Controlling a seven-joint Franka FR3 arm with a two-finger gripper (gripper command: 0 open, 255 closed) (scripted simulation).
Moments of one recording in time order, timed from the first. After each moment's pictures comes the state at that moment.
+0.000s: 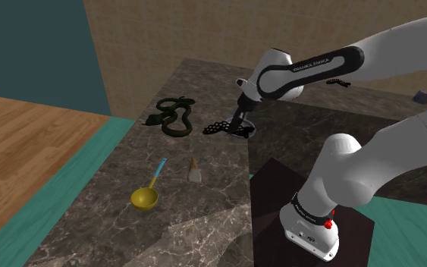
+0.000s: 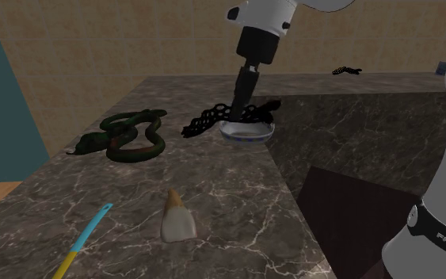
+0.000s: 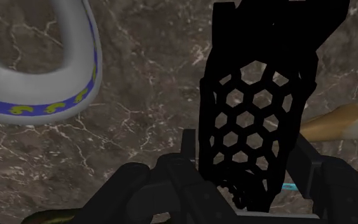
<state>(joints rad) 0.30 -0.56 -0.46 -2.77 0.06 2.43 -0.64</state>
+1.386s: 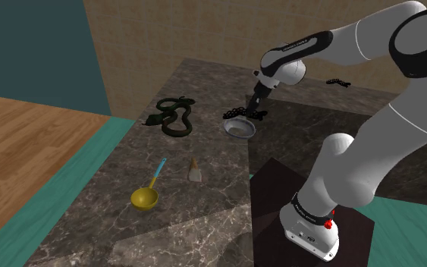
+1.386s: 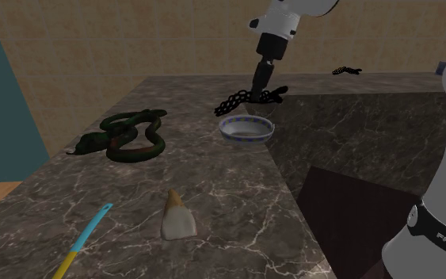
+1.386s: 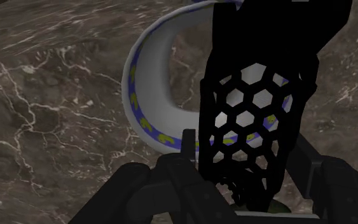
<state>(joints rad) 0.34 -0.25 -0.87 -2.45 0.18 2.32 -1.12</state>
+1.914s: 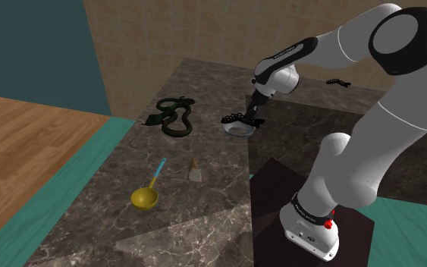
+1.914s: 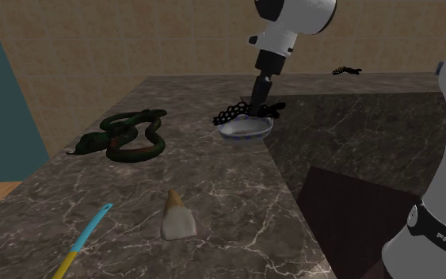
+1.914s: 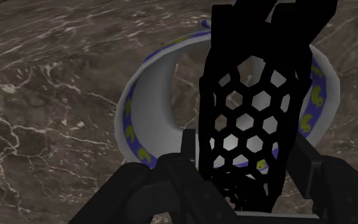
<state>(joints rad) 0.40 -0.14 -0.93 -2.48 0.31 2.41 -1.24</state>
